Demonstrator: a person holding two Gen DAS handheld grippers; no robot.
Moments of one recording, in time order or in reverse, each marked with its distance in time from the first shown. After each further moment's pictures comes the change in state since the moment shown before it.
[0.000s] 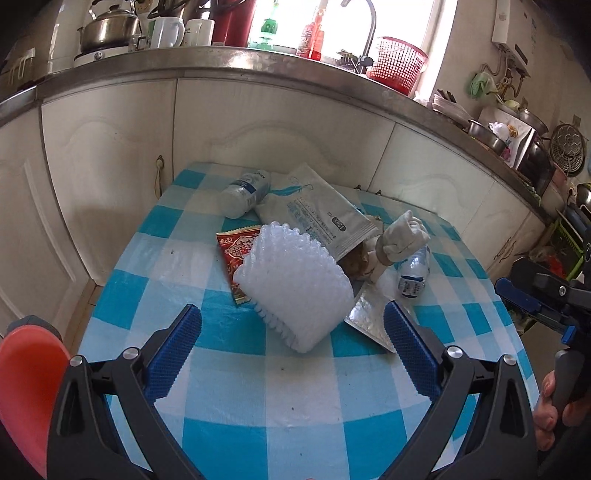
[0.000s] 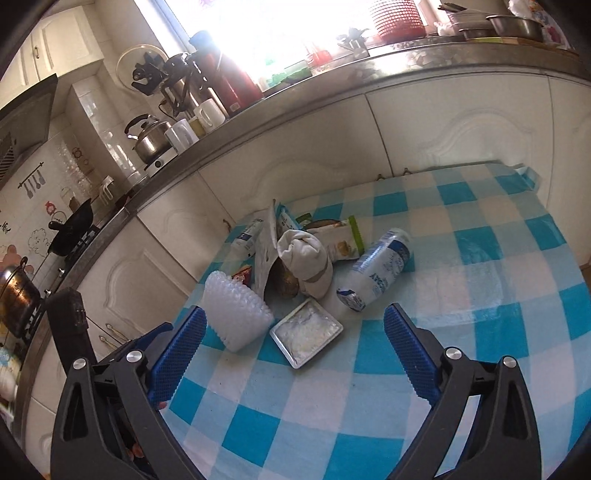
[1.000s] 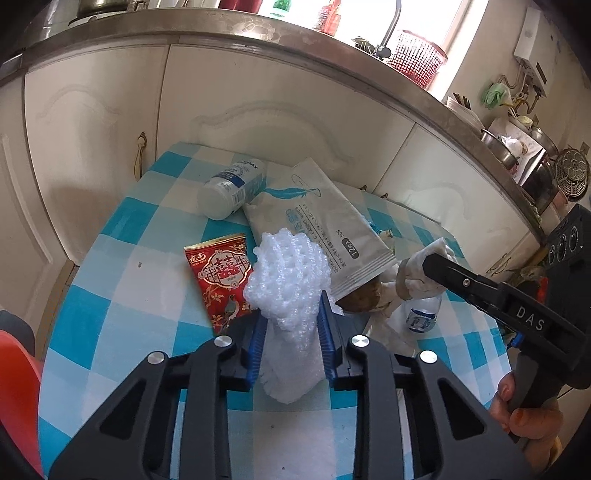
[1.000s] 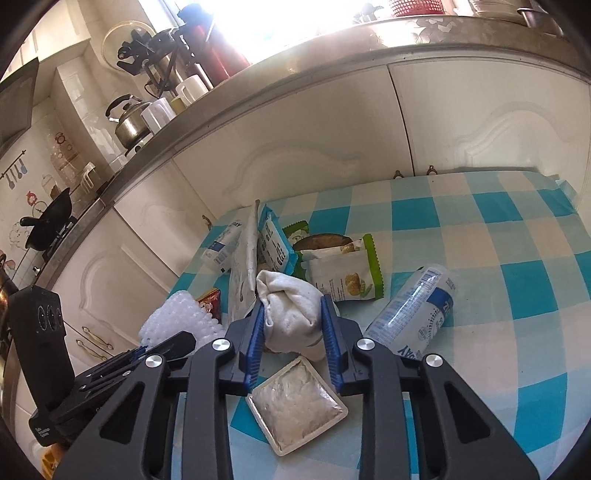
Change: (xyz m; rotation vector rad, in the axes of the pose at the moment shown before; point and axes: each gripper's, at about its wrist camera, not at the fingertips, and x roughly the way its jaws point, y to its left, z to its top) left arm 0.047 0.015 0.031 -0.088 0.062 -0.061; right arm 0.089 -0.003 0.035 -0.038 0.051 -0.051
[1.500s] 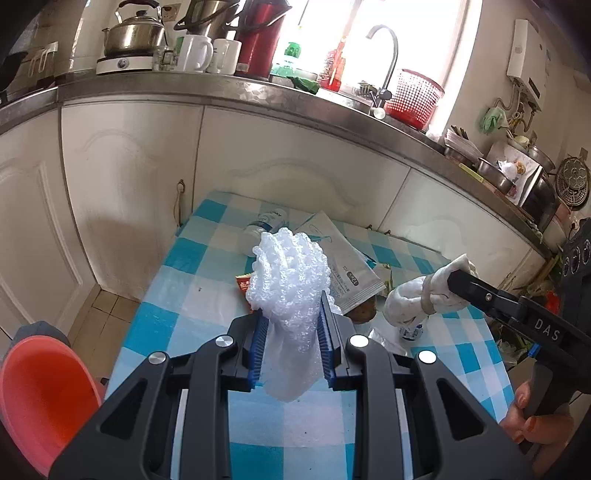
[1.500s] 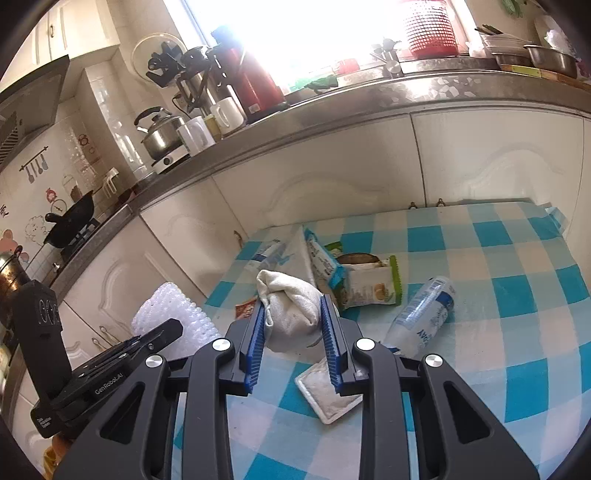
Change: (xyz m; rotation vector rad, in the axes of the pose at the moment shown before) left arm -0.082 0.008 -0.003 0.012 -0.151 0.072; right arm -0.057 0.044 -0.005 -0.047 -0.079 0.045
